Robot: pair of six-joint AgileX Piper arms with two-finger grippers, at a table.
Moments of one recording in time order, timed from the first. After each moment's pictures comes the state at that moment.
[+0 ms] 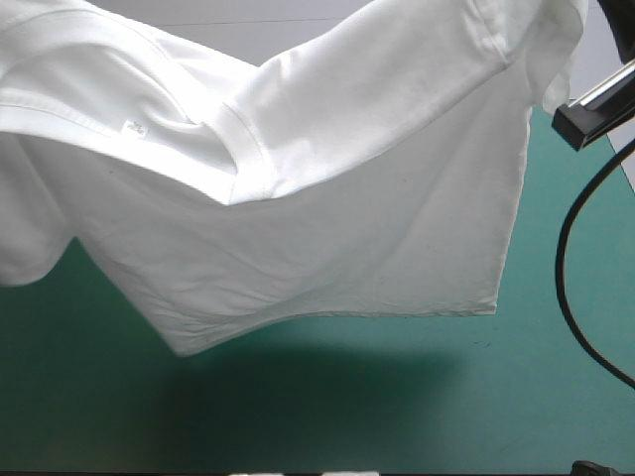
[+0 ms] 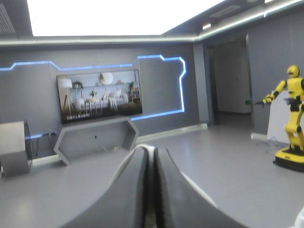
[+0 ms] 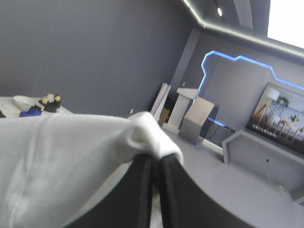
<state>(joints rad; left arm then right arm) 0.03 1.30 -2.70 -0.51 1.13 0.17 0.92 1.28 -2.44 -0.42 1.00 -0.25</state>
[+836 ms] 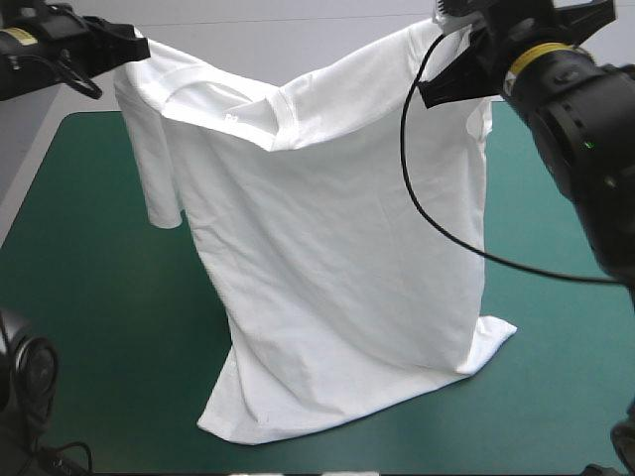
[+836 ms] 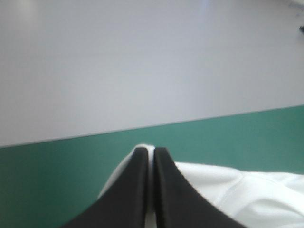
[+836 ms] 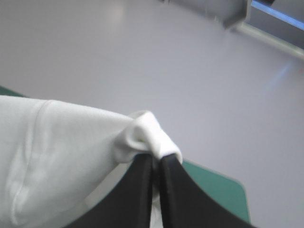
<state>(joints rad) 0.03 1.66 -2.31 -0.41 1.13 0.19 0.62 1.53 -2.21 -0.58 1.12 0.04</state>
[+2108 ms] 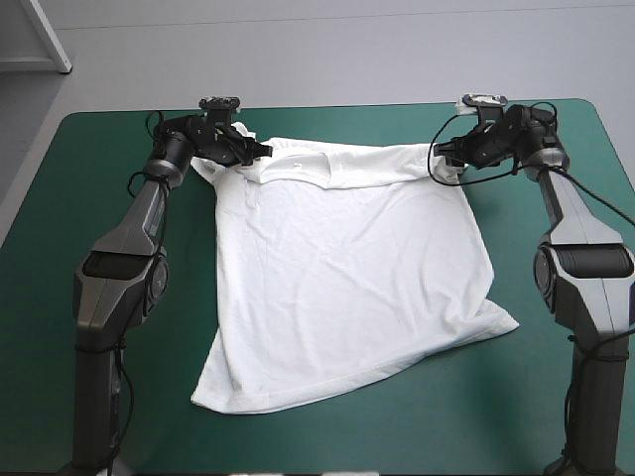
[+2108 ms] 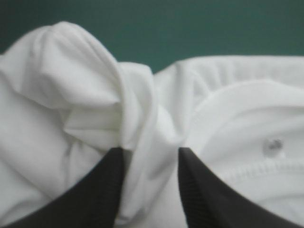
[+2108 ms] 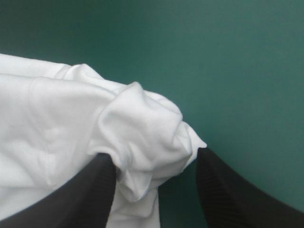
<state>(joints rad) -0.14 2.42 -2.31 -0.34 0.85 0.22 0.01 2.30 -2.13 0.28 0.87 -0.19</state>
